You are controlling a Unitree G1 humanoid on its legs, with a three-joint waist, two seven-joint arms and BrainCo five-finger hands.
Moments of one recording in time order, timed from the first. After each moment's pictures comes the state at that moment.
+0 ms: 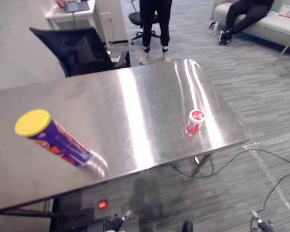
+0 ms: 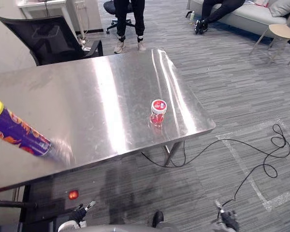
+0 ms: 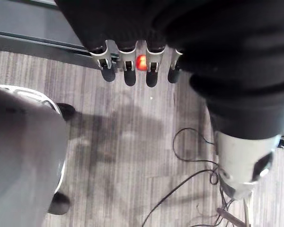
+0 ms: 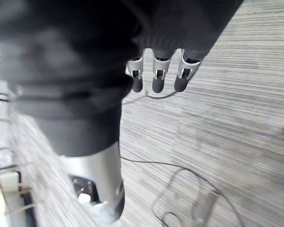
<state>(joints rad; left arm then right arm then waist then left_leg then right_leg) 0.04 0.08 0.18 1.18 -0.15 -0.14 0.04 0.13 -0.16 -0.63 0.93 0.59 -0.17 -0.01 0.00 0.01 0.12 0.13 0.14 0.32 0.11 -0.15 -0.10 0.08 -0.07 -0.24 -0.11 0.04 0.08</state>
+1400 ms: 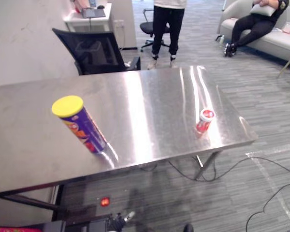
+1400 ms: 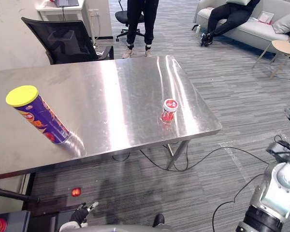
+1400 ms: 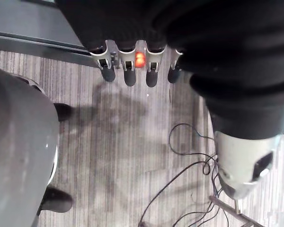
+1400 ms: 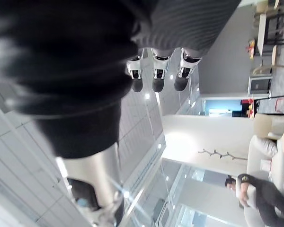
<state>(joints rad) 0.08 0.08 0.11 1.12 -0.11 -0.15 0.02 -0.09 -0.38 -0.71 -0.09 0.15 -0.27 -0.20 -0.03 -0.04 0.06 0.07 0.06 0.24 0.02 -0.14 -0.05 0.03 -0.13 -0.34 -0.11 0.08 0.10</state>
